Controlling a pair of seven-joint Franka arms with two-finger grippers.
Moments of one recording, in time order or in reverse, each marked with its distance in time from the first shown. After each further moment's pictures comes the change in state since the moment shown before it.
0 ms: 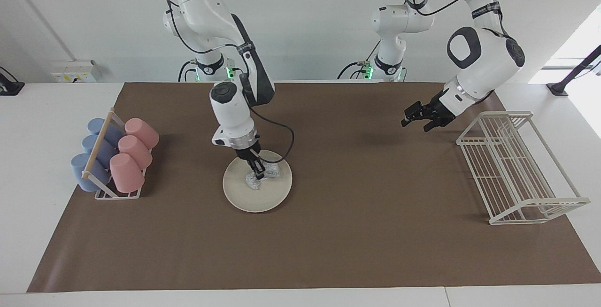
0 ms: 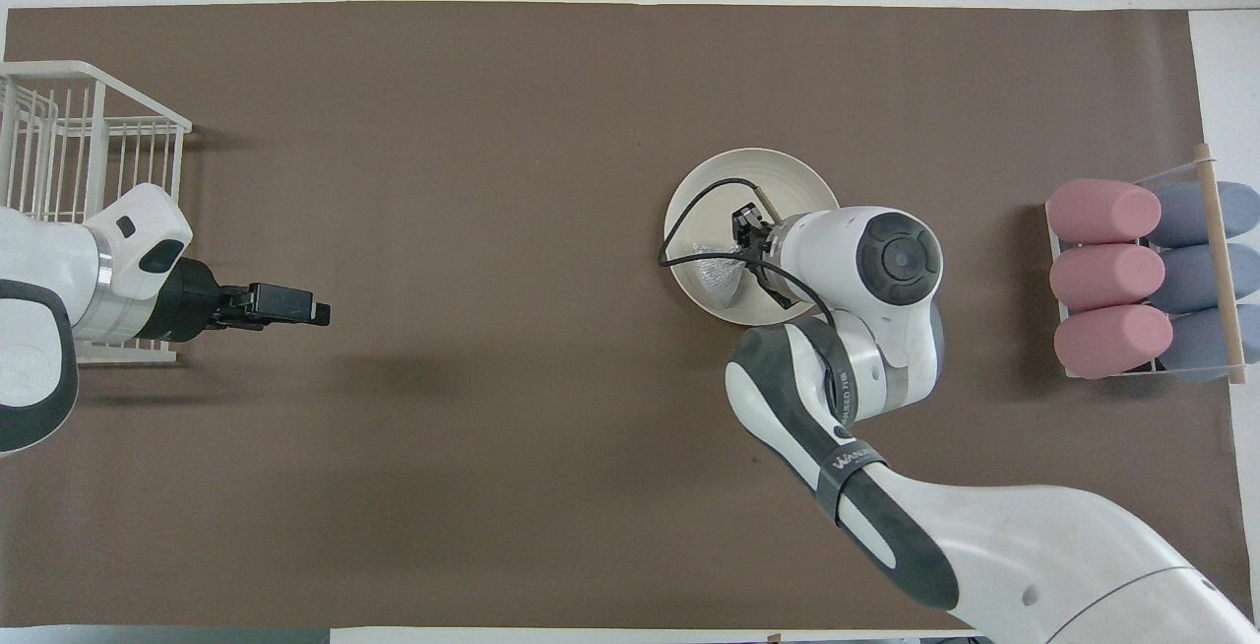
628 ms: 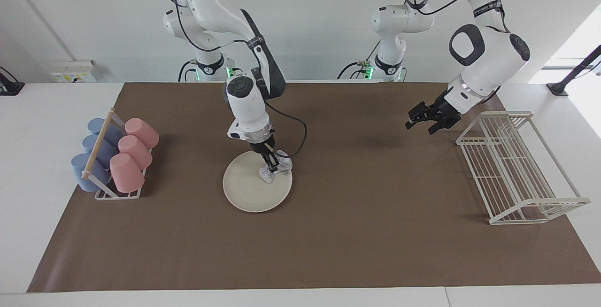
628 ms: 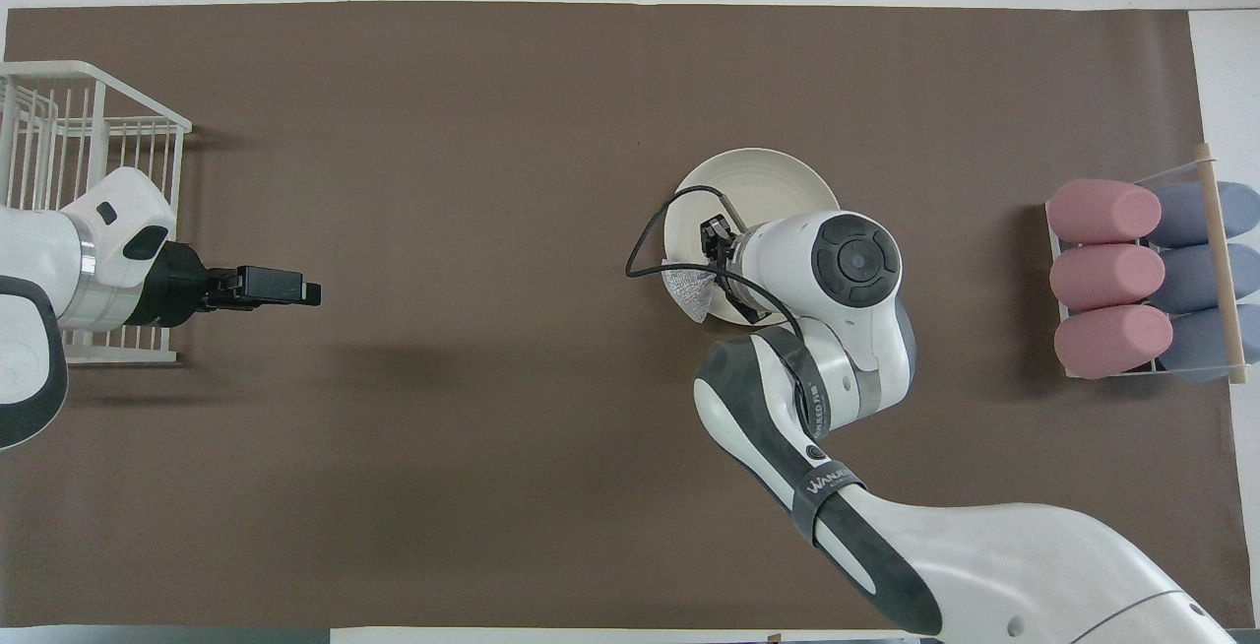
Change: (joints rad) left arm 0.000 0.000 0.000 0.018 0.001 0.046 -0.002; right arm 0.025 -0.017 -0.003 0.082 0.000 -0.160 0.087
